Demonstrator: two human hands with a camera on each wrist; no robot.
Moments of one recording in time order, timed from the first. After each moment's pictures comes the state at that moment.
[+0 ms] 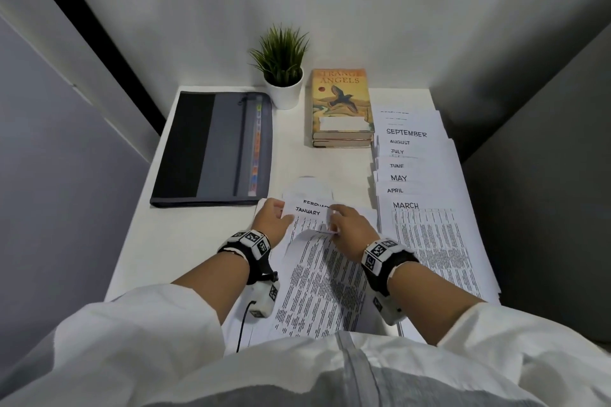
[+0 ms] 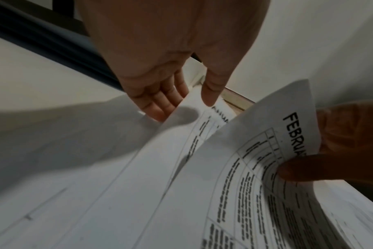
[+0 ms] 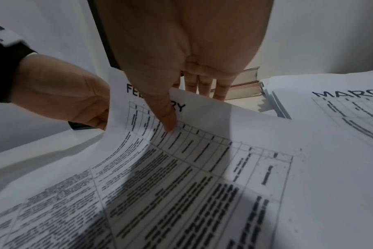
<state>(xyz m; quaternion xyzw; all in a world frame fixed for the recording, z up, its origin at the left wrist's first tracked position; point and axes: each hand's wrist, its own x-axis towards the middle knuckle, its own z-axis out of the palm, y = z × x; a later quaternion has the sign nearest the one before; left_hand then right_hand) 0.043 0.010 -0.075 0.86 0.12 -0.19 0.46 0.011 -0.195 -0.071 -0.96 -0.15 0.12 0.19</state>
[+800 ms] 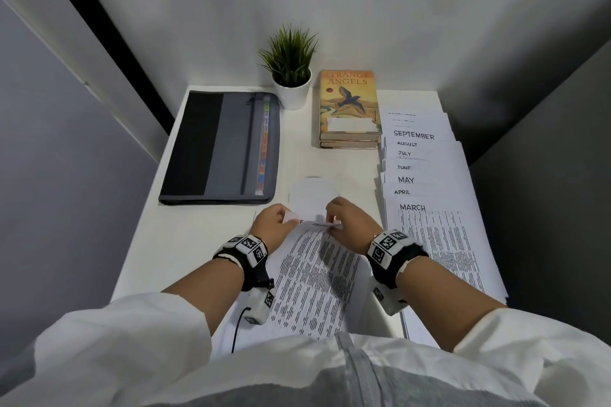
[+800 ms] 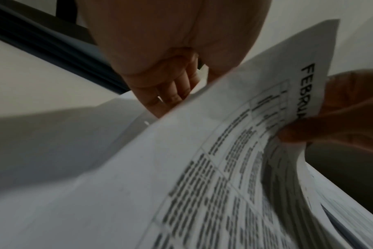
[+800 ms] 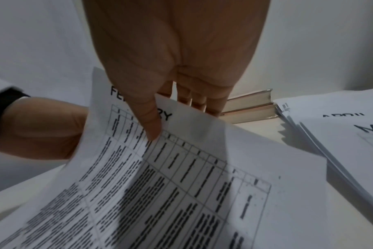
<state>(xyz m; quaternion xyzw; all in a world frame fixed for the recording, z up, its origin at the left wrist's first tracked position) 0.029 0.026 -0.064 0.86 0.07 -0.18 0.48 0.022 -0.181 -0.037 -0.94 -0.15 0.16 0.27</state>
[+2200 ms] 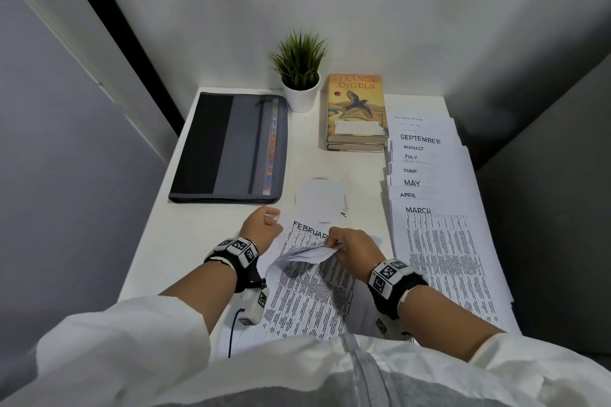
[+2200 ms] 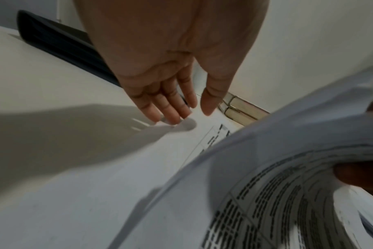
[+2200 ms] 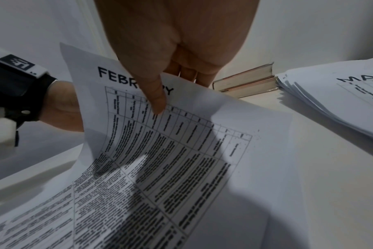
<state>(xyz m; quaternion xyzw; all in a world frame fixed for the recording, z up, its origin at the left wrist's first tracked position) 0.021 0.057 -0.063 0.83 0.17 -0.19 0.50 -0.023 -0.170 -0.053 -0.93 -0.12 0.14 0.32</state>
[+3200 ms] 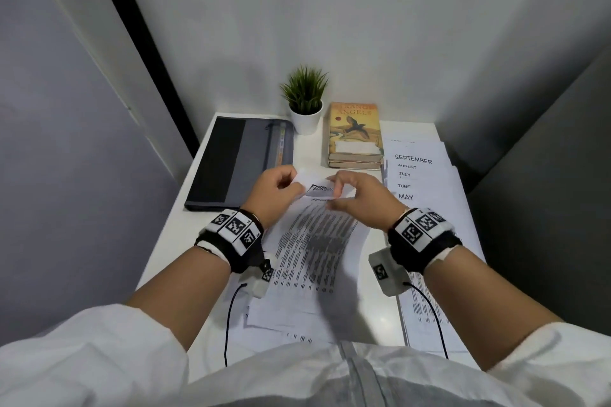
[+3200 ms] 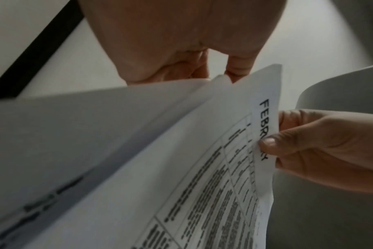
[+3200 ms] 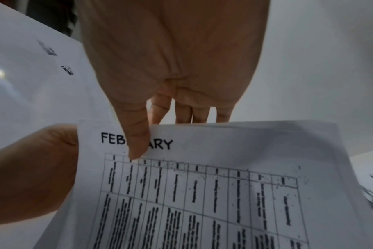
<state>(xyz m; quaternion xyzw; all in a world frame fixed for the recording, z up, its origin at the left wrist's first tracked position) 0.007 0.031 0.091 0.81 -0.06 -0.04 0.58 0.005 -0.174 0.095 -0.88 -0.14 0.09 0.44</state>
